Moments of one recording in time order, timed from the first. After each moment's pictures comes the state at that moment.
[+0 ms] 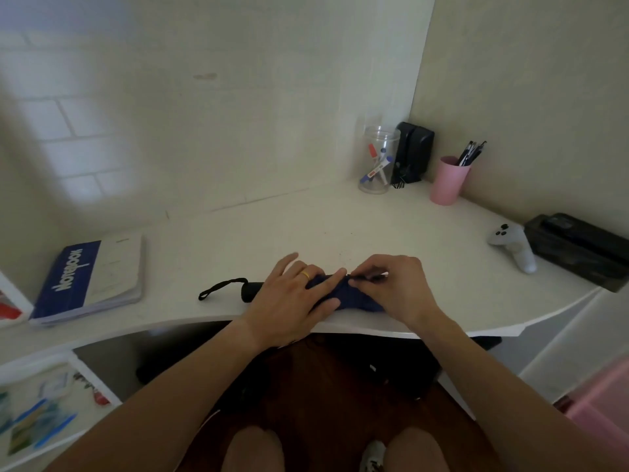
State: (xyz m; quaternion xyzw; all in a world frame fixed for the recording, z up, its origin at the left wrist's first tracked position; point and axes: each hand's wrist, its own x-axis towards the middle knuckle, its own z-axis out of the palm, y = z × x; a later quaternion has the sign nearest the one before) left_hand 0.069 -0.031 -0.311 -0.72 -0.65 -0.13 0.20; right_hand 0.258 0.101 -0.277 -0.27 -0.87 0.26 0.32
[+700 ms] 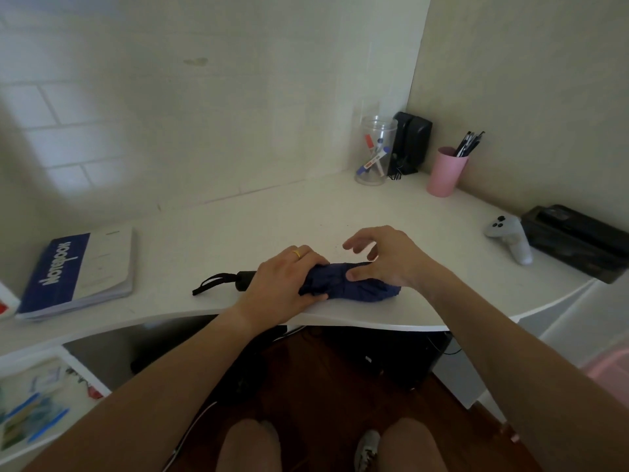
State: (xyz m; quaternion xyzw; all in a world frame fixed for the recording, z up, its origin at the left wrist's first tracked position) left_hand 0.066 -0.024 -0.301 -0.69 -0.67 -0.26 0.09; right_hand 0.241 0.133 -0.244 -0.30 -0.91 0.27 0.10
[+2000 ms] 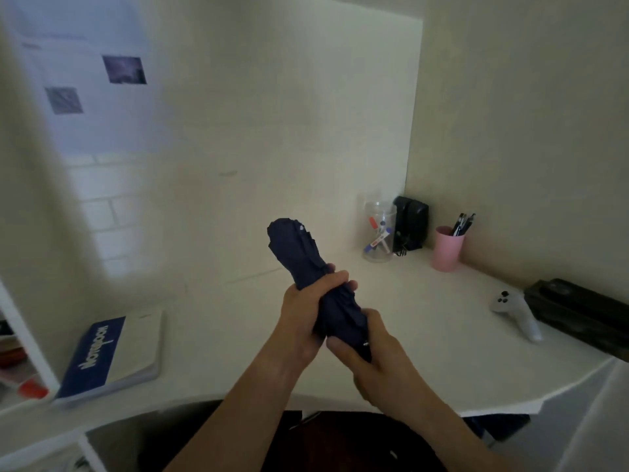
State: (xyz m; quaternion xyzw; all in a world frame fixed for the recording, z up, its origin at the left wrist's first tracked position) left_hand 0.124 -0.011 -0.182 -0.21 -0.38 -0.77 -0.46; right_hand 0.261 0.025 -0.223 -0.21 -0.79 0.50 0.29
